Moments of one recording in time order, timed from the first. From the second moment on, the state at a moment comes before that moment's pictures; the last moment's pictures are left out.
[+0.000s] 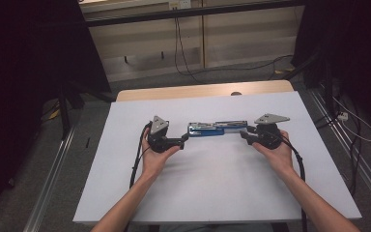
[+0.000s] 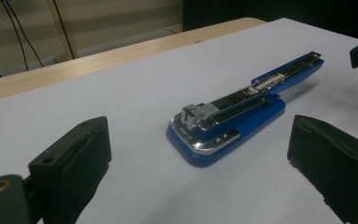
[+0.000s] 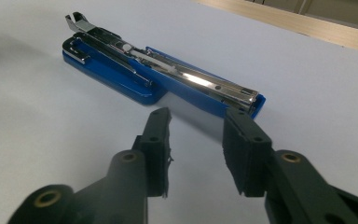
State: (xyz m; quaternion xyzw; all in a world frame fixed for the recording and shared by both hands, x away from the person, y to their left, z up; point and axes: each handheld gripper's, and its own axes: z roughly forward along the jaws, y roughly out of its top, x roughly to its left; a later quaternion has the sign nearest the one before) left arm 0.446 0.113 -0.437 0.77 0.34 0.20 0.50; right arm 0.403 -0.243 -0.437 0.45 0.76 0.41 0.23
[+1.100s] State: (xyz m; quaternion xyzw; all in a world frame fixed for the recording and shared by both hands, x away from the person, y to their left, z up) left arm 0.450 0.091 -0.438 0.79 0.29 0.15 0.51; right arm 0.407 -0.247 -0.442 0.45 0.77 0.40 0.22
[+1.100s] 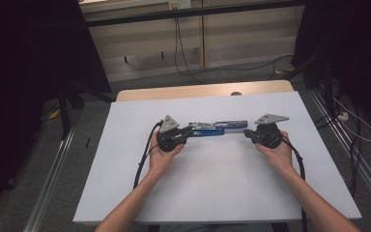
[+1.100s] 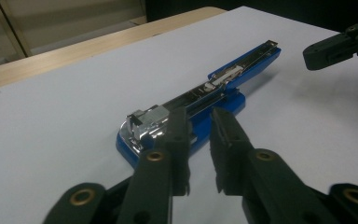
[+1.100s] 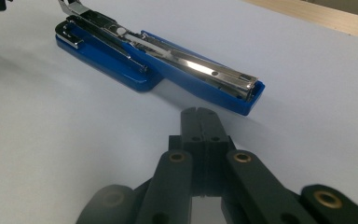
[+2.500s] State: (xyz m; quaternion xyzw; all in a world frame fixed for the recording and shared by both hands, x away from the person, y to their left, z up) left arm 0.477 0.072 -0.459 0.83 0.30 0.18 0.44; right arm 0.409 -0.243 -0.447 0.44 0.79 0.38 0.21
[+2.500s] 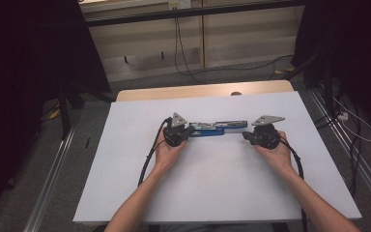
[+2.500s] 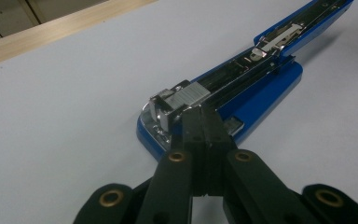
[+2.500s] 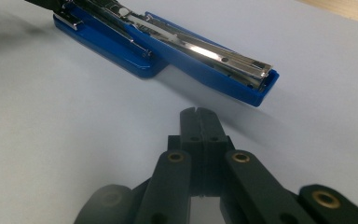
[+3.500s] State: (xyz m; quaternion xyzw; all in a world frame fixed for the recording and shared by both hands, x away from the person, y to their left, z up) left arm 0.479 0.073 -0.460 0.83 0.30 0.17 0.44; right arm 0.431 -0.234 -0.451 0.47 0.79 0.35 0.19
